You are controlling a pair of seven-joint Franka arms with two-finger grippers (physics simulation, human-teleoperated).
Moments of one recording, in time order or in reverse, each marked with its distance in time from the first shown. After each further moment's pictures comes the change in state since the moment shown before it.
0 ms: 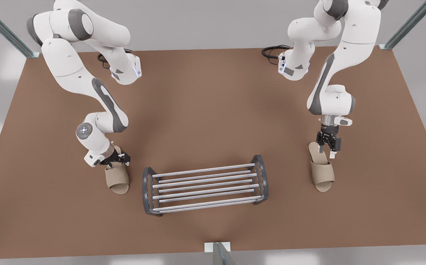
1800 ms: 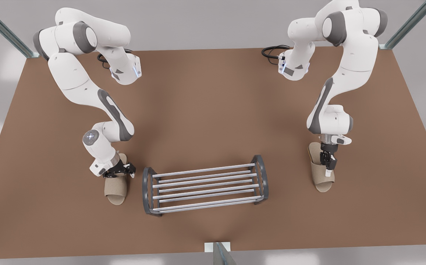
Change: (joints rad) left arm 0.014 0.239 0.002 0.228 0.000 -0.068 0.203; right arm 0.045 0.142 0.000 0.138 0.002 0.137 -0.016
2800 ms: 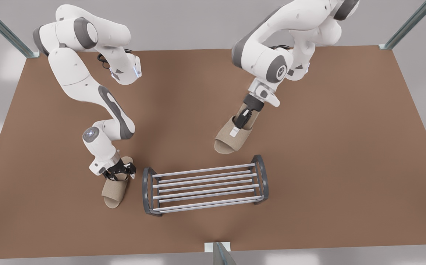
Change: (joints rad) left arm -0.447 -0.243 -0.304 0.524 0.000 0.765 -0.156; right arm 0.017 -0.061 0.001 -0.022 -0.001 0.010 0.004
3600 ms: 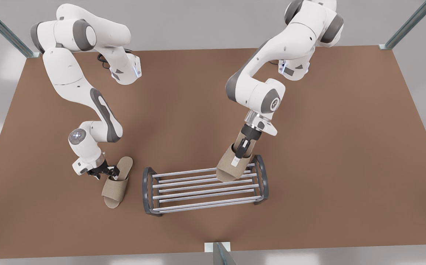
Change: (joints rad) left arm -0.187 0.281 0.243 0.257 0.000 -0.050 -0.052; right arm 0.021 0.015 -0.147 0.022 0.000 -0.050 0.101
